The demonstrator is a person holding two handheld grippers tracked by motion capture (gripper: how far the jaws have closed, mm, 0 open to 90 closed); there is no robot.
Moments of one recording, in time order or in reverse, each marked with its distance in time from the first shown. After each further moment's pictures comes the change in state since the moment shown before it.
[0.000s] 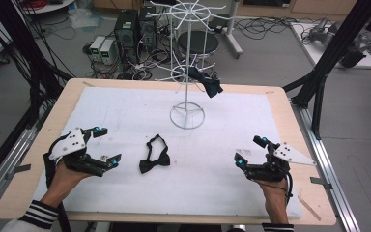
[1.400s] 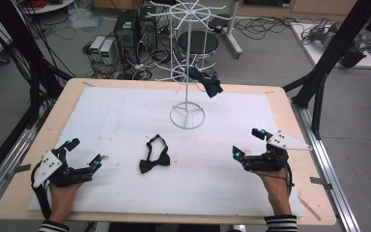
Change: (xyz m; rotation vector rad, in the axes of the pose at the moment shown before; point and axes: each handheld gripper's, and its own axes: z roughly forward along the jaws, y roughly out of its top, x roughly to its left) left arm -0.001 -0.087 -0.043 -0.266 0.409 -0.104; right arm -0.004 0.028 0.016 0.127 -0.013 -0.060
